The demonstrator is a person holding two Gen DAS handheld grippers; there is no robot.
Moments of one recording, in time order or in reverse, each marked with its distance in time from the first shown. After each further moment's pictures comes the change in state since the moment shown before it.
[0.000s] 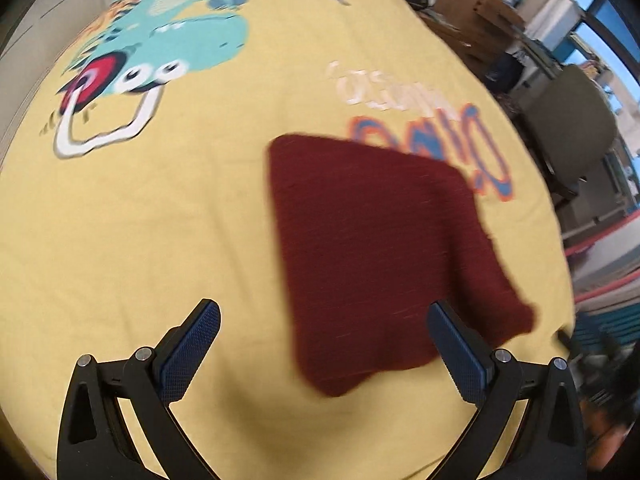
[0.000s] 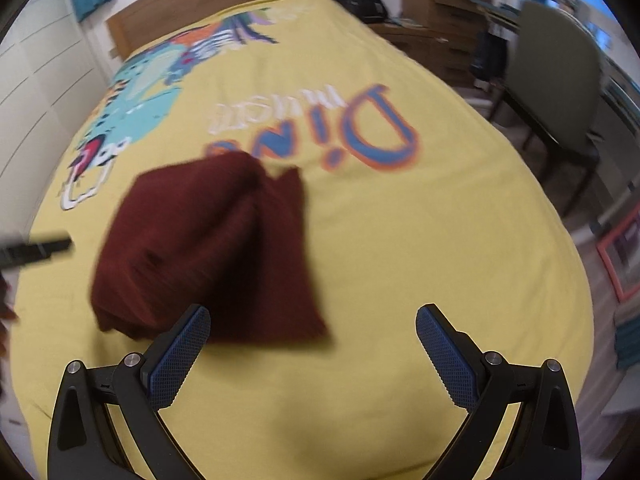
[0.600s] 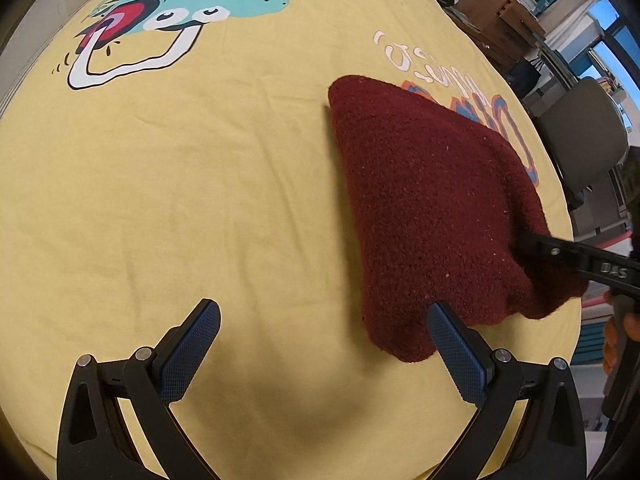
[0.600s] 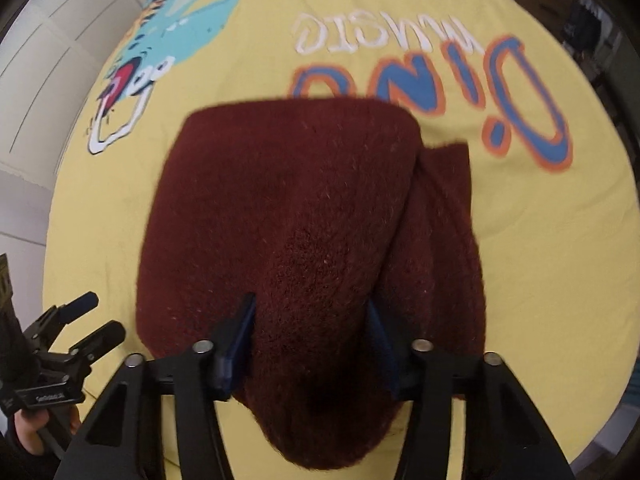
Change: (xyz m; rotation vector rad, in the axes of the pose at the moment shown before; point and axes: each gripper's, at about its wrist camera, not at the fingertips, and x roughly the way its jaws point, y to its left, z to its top) left arm 0.018 0.053 -0.041 -0.076 0.043 -0.039; right arm 0.107 0.091 0.048 -0.079 0.348 0.157
